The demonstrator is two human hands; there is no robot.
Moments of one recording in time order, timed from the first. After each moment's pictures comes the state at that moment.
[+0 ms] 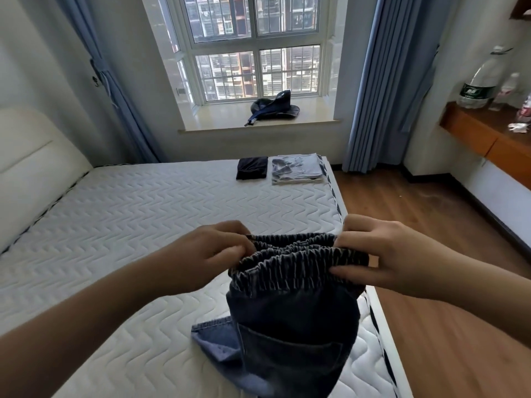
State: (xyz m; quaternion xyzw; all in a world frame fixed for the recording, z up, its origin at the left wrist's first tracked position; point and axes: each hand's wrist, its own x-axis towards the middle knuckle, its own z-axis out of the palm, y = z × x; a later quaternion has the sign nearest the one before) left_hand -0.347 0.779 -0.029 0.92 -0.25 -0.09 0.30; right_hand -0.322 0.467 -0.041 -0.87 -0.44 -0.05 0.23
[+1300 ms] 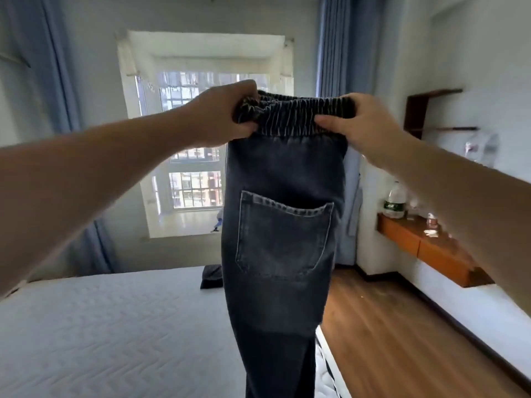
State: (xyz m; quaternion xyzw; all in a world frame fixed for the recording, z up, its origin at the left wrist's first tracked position) left_hand -0.232 0.743 0.271 0.87 -0.34 0.34 0.14; right_hand -0.226 0.472 0.240 -0.79 -0.20 -0.32 0.49
